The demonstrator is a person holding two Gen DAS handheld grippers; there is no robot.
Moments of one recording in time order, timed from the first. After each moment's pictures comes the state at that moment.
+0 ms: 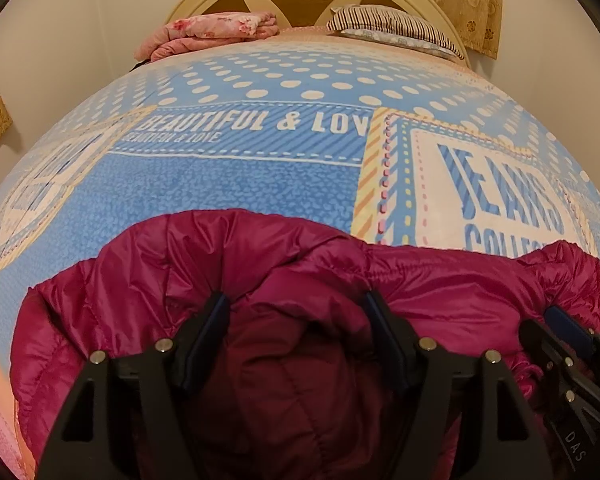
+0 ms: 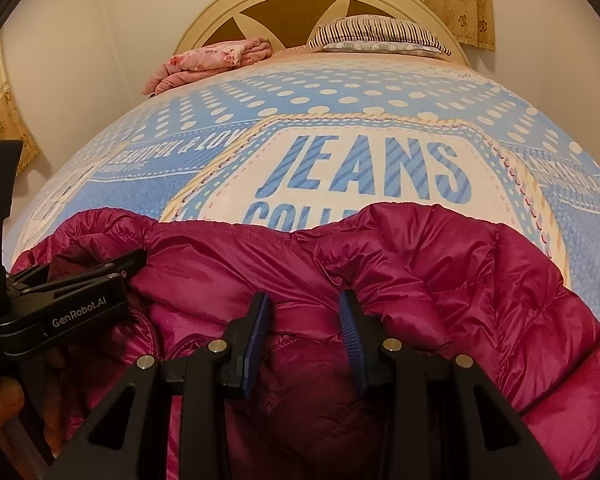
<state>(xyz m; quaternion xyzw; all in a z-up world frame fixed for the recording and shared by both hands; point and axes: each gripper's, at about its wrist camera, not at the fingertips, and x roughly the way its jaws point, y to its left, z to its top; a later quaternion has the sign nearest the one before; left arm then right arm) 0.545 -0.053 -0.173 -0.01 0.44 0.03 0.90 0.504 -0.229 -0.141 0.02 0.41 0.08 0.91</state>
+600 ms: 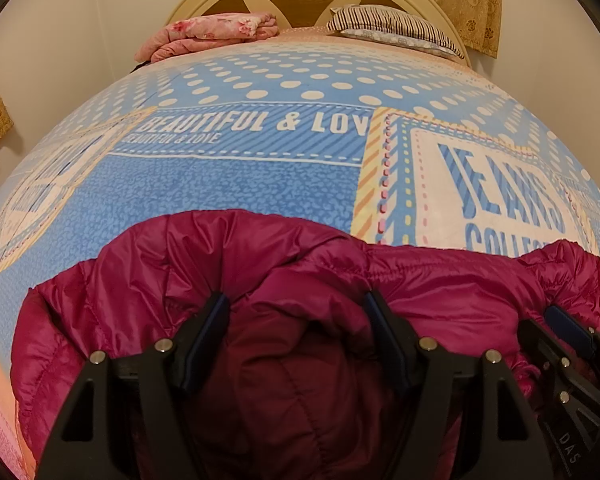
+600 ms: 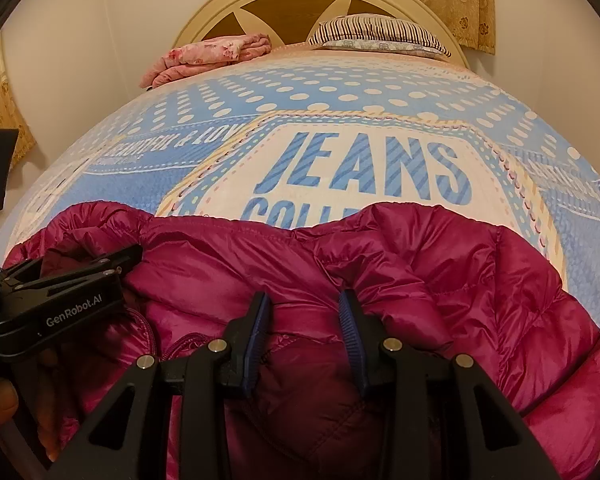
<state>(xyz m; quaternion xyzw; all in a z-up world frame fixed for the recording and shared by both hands) 0.545 -0.053 -0.173 -0.01 0.44 0.03 0.90 0.505 -0.225 -0.143 0.01 0.42 0.07 0.91</state>
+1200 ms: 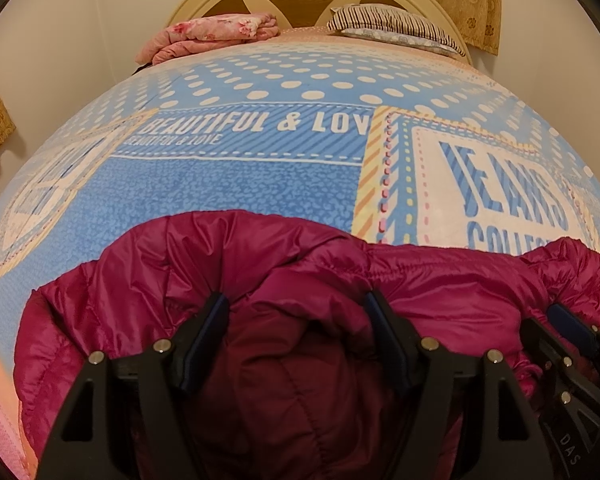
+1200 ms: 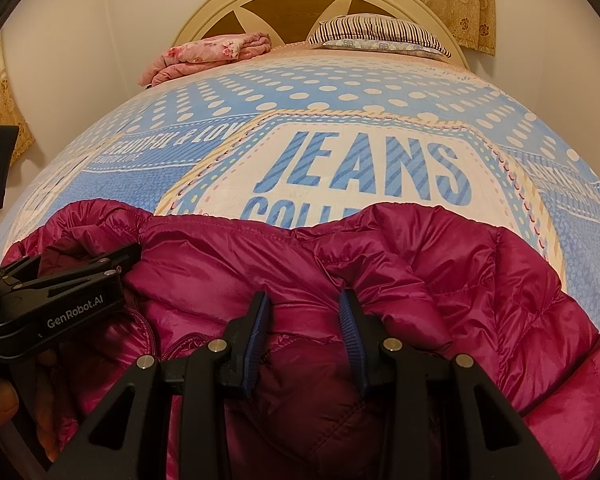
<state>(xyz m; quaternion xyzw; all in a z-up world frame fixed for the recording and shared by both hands) 0.546 -0.053 -0.173 -0.01 0.44 0.04 0.90 0.506 -0.223 -0.143 0.00 0.42 0.07 0.91</state>
